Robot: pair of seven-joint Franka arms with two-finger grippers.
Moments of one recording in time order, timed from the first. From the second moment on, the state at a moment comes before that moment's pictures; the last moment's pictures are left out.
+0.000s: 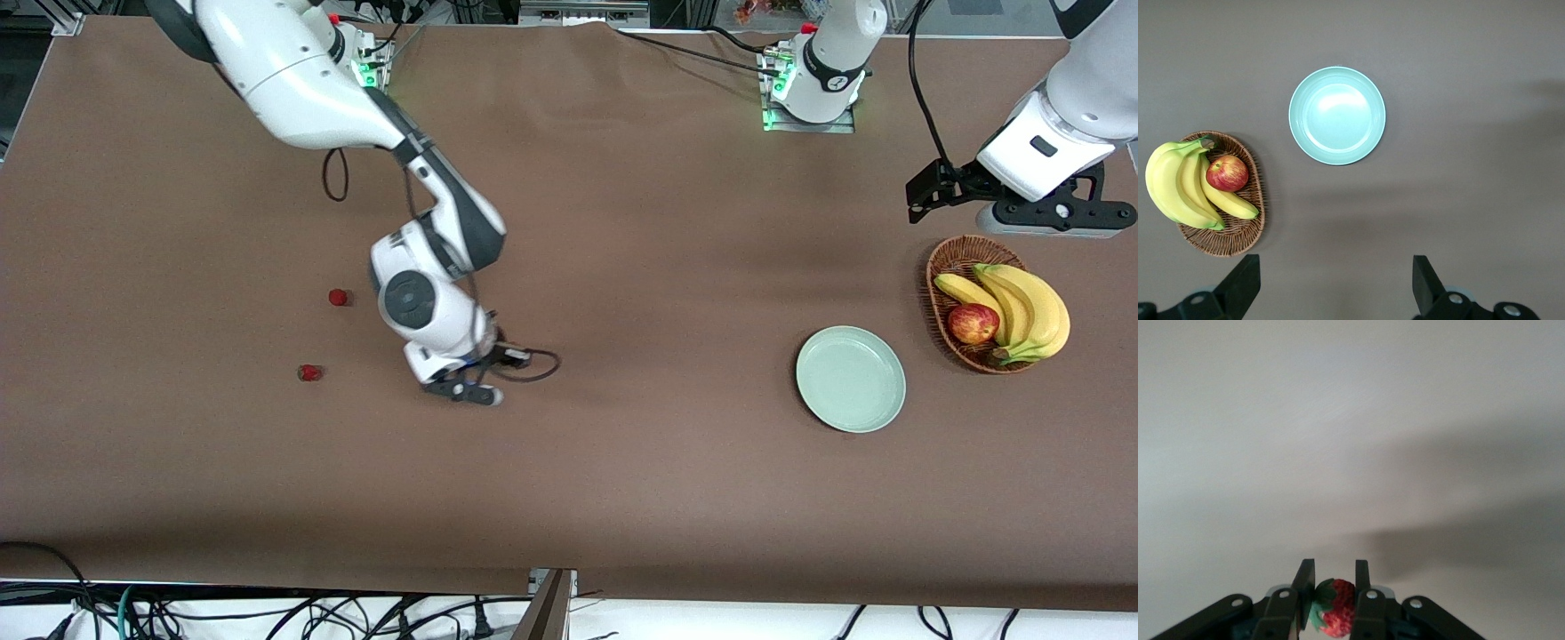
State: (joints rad) left arm 0.02 -0.07 -0.13 -1.75 0.04 1.65 -0.06; right arm 0.45 0.84 0.21 -1.35 0.06 2.32 0.82
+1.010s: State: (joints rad) left arm 0.02 -0.07 -0.13 -1.75 0.04 1.64 -0.06; right arm 0.78 1.07 0.22 -1.24 0.12 2.93 1.21
